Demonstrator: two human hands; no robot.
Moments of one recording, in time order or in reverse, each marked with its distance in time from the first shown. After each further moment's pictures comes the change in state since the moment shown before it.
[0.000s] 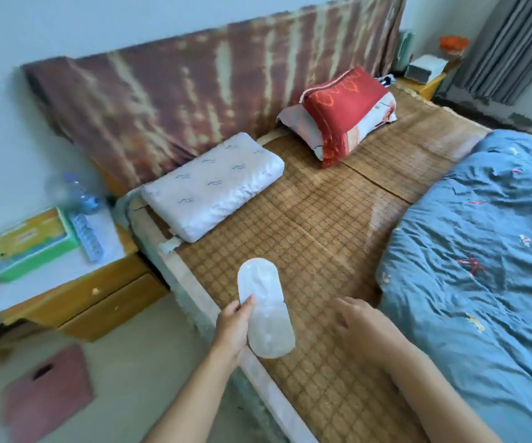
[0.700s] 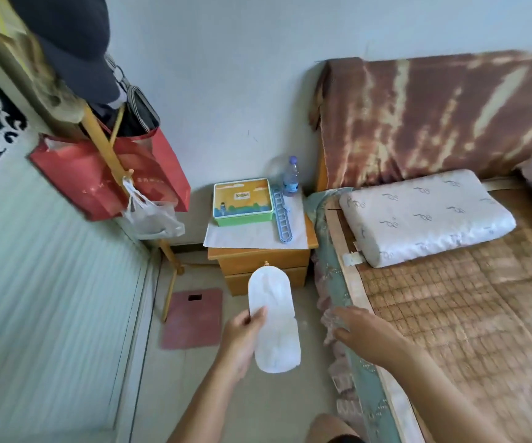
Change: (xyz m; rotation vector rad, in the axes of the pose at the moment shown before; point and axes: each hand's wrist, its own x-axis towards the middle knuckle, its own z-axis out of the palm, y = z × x) left_hand -0.026 0.047 -0.398 -0.243 0.431 0.072; right_hand 0.124 -0.404 0.100 -0.138 -0.357 -0.461
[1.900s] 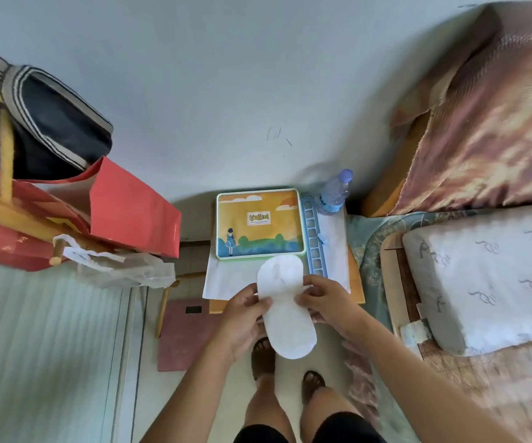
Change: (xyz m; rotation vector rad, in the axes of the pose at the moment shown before) left_hand 0.361 0.172 -0.021 -0.203 -0.122 -0.276; right_hand 0.435 -0.060 -0.070 0.995 -0.212 0.194
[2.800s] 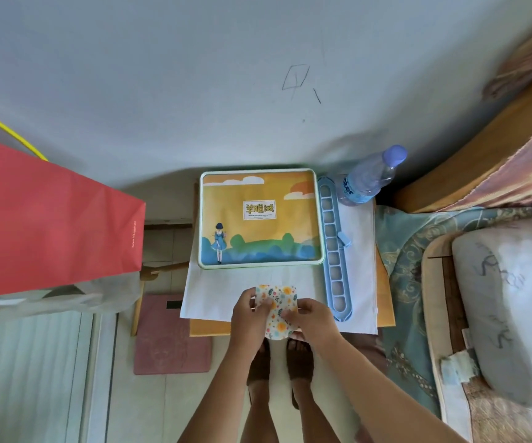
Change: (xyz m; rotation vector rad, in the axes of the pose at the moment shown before) left_hand 0.189 -0.070 -0.034 0.410 0.349 0.008; right_hand 0.171 0.100 0.033 0.255 0.244 0.364
